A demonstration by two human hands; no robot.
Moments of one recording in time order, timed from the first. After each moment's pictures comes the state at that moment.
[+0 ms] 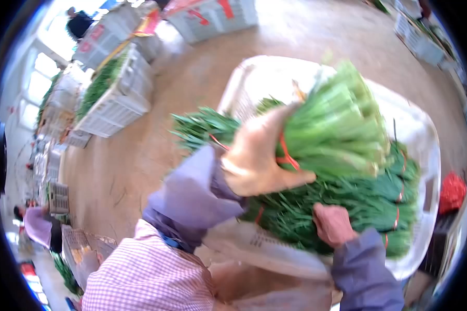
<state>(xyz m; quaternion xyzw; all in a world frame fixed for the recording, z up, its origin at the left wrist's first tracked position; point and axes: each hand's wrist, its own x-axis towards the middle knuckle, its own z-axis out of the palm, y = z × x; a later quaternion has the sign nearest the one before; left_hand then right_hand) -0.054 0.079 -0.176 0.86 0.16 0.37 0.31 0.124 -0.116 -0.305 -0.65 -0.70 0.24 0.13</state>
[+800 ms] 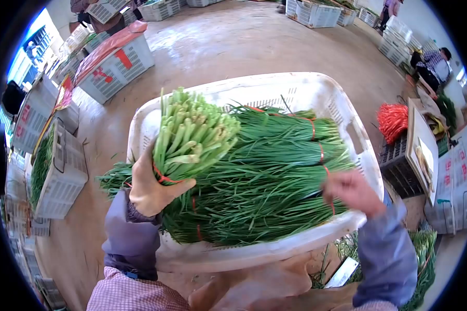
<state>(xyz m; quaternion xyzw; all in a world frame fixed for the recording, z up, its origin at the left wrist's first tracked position) -0.049 0.070 -0.173 0.85 0.20 0.30 0.40 0.239 -0.236 -0.173 -0.72 -0.42 0.40 0.39</state>
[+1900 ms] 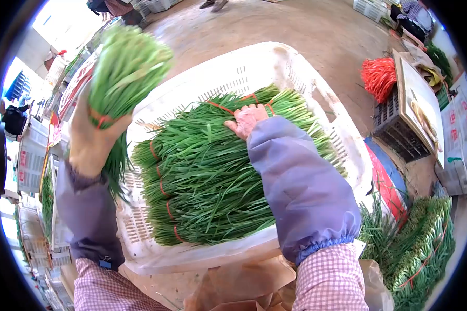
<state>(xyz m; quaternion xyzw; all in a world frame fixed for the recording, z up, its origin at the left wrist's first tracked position) 0.071 0.062 -0.096 0.91 0.21 0.30 0.17 0.311 -0.073 -0.324 -0.85 -0.52 0.06 0.02</state>
